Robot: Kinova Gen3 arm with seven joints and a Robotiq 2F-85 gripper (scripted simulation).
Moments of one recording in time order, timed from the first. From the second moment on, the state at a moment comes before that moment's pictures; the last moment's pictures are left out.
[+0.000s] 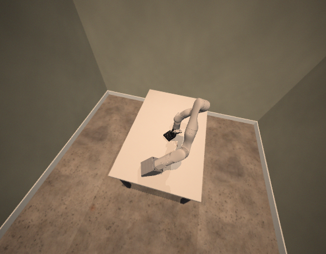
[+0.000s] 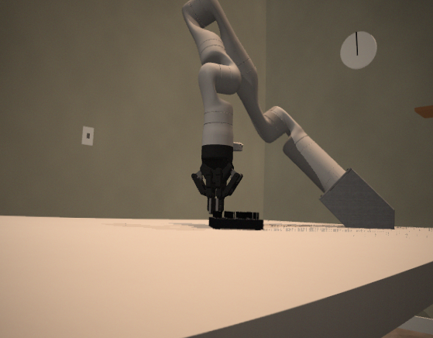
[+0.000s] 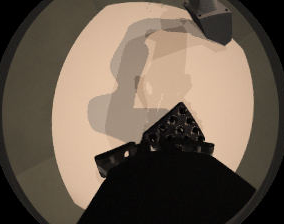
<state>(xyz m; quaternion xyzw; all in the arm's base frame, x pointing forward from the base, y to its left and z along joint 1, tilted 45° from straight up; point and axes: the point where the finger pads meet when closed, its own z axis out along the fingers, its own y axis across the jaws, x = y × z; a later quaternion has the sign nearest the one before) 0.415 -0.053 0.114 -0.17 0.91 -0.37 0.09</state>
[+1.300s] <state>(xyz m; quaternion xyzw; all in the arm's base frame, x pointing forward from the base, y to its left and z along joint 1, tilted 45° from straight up) 0.415 -0.053 0.114 0.09 0.92 -0.33 0.19</state>
